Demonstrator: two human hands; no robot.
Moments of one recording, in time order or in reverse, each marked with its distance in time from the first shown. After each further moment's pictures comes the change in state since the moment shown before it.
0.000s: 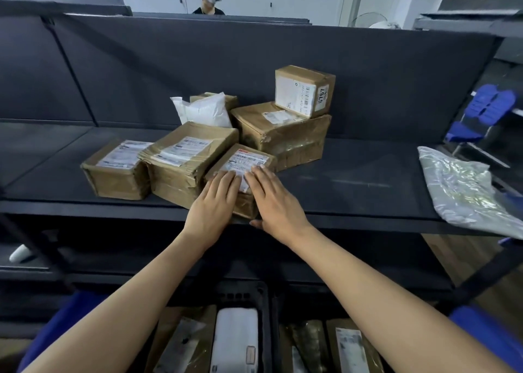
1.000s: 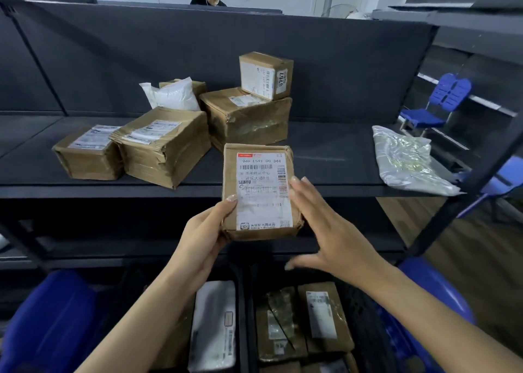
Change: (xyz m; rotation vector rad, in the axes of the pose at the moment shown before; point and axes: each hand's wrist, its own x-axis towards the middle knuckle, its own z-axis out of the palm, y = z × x) left_hand -0.060 0.095 -0.123 -1.972 -0.272 -0.963; right_hand -0.192 0.030 -0.091 0.274 0.103 -0.092
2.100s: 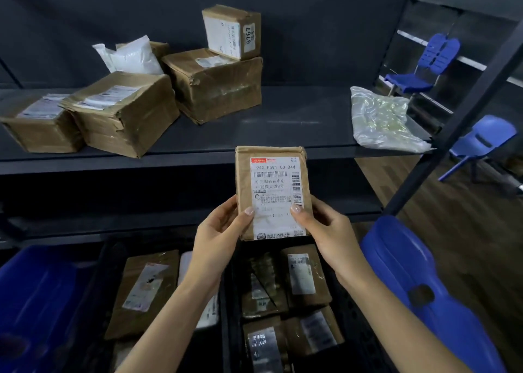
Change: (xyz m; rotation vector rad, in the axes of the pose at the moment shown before) left_hand -0.032 -0.074 0.052 0.065 -0.029 0.031; right_hand -0.073 -0.005 0.022 1.043 0.294 0.879
